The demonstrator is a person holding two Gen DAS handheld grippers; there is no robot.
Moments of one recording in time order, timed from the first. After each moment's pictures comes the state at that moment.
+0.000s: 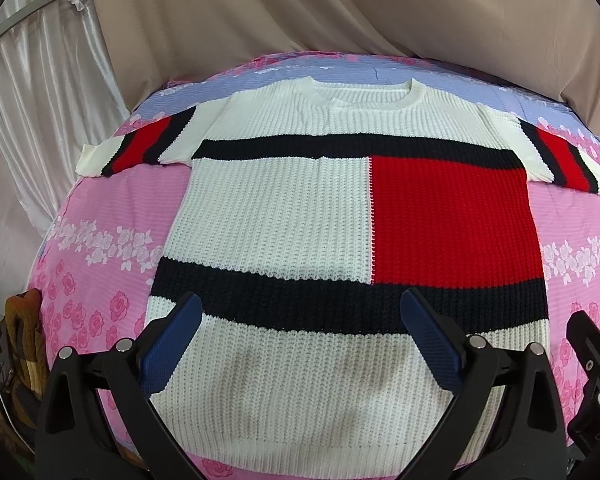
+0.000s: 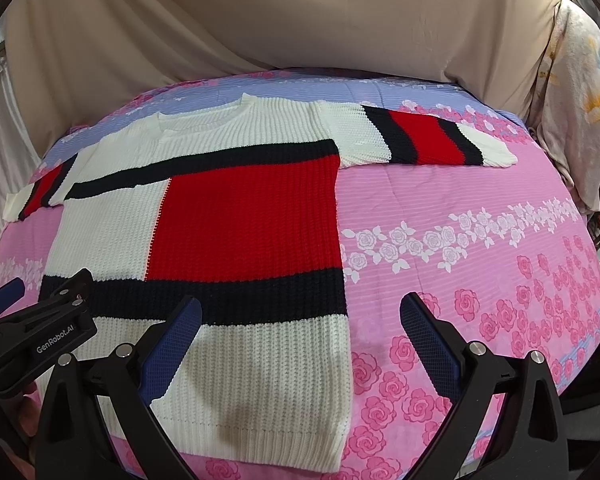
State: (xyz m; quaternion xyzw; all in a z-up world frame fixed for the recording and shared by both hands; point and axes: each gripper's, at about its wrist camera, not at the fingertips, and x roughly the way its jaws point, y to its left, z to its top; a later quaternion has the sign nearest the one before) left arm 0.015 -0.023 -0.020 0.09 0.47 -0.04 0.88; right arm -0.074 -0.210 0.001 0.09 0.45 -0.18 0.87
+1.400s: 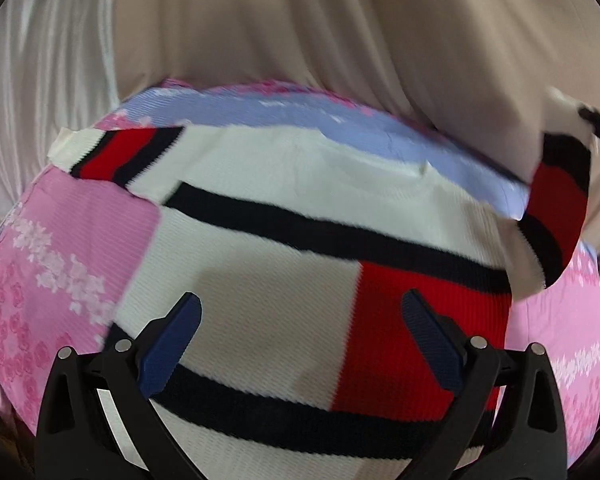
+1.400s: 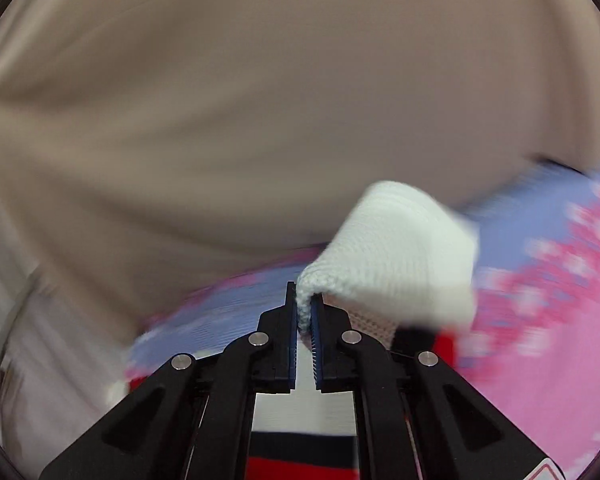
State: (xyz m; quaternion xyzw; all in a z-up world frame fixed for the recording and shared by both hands) left arm 0.106 -0.007 0.005 -0.06 0.43 -0.04 0.90; right arm 0.165 -0.431 0.104 0.28 0.26 0.03 0.92
